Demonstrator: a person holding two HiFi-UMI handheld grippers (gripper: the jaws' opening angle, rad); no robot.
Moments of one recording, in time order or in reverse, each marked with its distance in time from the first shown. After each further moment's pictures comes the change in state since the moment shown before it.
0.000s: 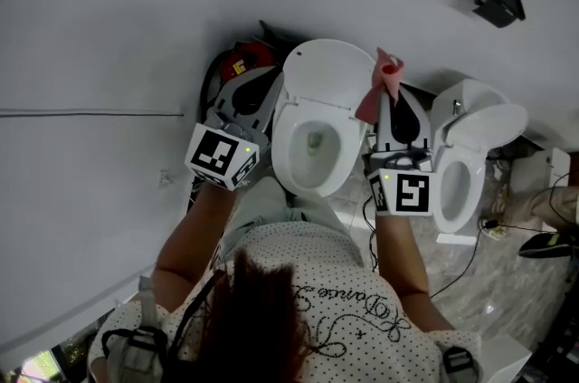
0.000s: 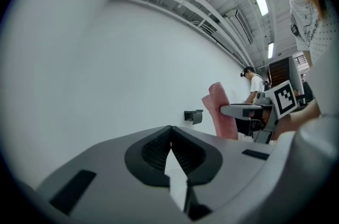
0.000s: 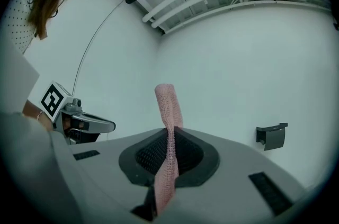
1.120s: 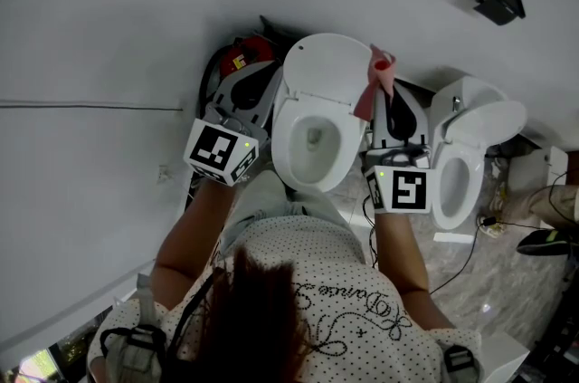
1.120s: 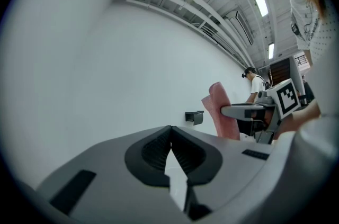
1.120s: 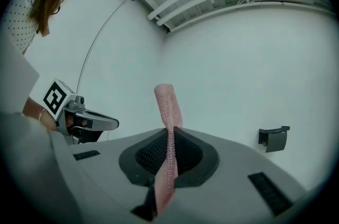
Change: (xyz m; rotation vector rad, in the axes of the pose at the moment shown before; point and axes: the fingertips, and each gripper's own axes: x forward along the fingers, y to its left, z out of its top) left arm 0.000 0.004 -0.003 -0.009 -0.001 0.015; right arm 0.004 0.009 -0.004 -0.036 0.042 0.022
